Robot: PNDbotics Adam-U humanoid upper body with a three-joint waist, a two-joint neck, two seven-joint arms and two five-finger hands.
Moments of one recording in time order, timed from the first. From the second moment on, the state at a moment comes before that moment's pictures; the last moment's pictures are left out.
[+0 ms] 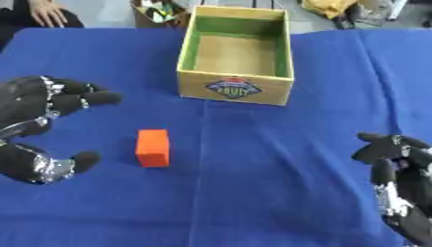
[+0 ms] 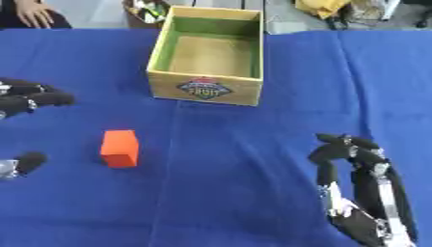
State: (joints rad) left arm -0.52 0.63 -0.09 -1.78 -0.65 -0.56 -0.55; right arm 0.00 -0.09 -0.02 -1.98 0.23 -0.55 0.07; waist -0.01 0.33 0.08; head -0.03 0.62
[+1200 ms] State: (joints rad) left arm -0.65 0.58 -0.20 -1.51 -0.60 -0.50 -0.61; right arm 0.00 -0.09 -0.02 -1.98 0.23 -0.52 0.05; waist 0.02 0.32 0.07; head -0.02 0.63
